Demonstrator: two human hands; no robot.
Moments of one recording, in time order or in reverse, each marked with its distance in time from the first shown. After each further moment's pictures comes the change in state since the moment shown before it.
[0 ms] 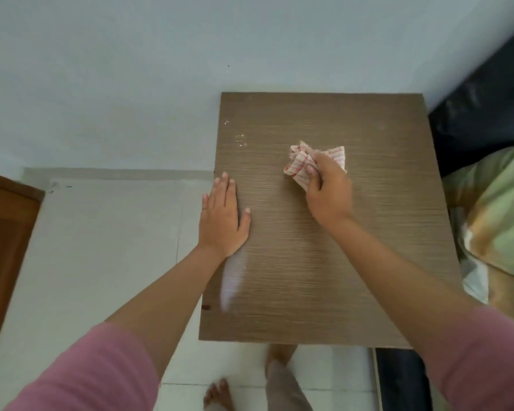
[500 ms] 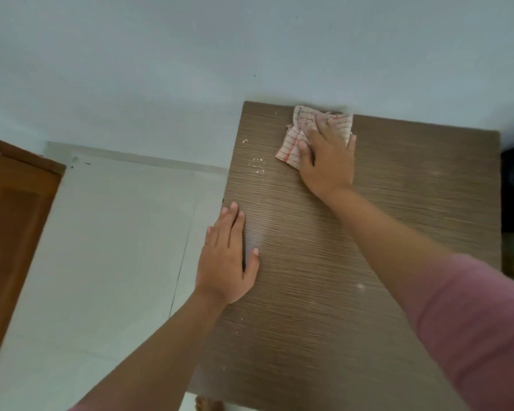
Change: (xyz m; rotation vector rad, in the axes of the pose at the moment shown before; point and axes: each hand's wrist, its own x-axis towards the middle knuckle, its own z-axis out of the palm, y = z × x) left_hand 0.011 0.006 -0.001 0.008 -0.023 -0.071; right_hand 0.142 0.024 0.074 -0.390 -0.284 -0.102
